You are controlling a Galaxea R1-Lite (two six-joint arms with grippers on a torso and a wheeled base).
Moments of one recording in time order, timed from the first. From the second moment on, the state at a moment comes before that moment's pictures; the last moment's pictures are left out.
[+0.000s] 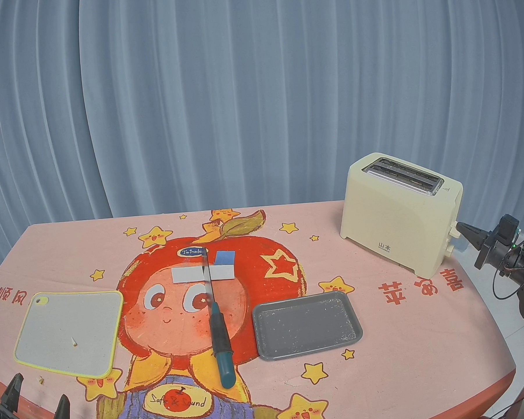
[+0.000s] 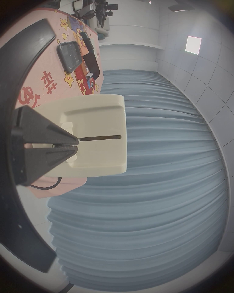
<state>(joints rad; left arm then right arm) 0.00 0.05 -0.02 0.00 -0.01 0.01 -0.29 2.01 -0.35 -1.56 0.76 0.02</state>
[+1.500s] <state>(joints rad) 0.00 0.05 -0.02 0.00 -0.01 0.01 -0.28 1.86 -0.33 -1.55 0.74 -0.06</state>
